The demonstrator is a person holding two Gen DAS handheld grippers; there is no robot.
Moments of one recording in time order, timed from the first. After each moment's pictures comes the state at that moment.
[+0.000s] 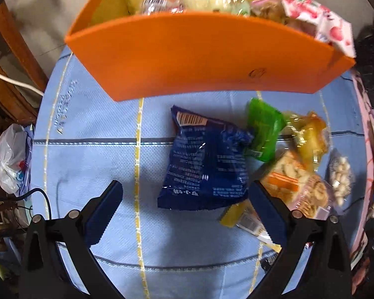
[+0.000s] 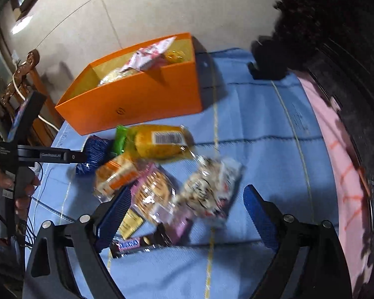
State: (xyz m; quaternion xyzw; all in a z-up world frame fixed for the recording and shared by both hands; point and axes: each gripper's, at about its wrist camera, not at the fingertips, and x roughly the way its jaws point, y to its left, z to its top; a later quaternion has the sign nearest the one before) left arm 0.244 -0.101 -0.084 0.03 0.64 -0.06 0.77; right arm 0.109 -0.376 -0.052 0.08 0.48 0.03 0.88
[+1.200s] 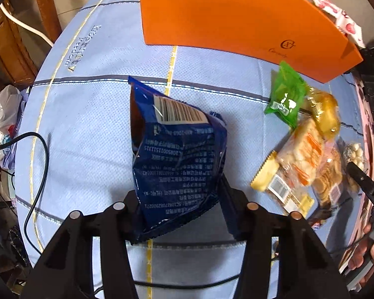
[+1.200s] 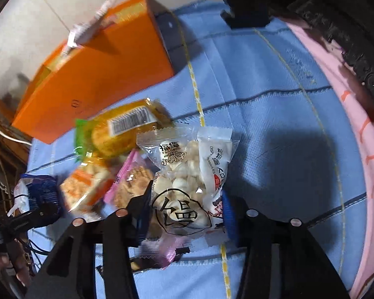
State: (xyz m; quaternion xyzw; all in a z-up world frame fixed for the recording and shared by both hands) left arm 0.183 -0.040 -0.109 -0.03 0.65 -0.06 0.76; right arm 0.152 -0.374 -0.104 0.16 0.55 -0.04 0.82
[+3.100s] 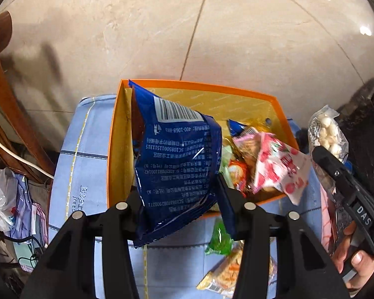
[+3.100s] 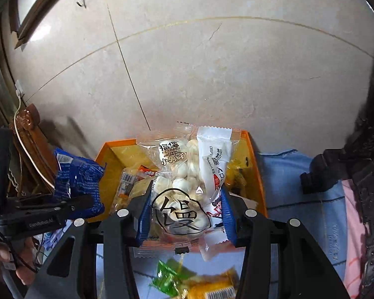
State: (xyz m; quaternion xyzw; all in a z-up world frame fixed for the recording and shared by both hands) left arm 0.350 -0.067 0.040 -0.05 0.52 -0.11 0.84; right arm 0.317 -0.297 0.041 0.06 0.39 0.07 0.92
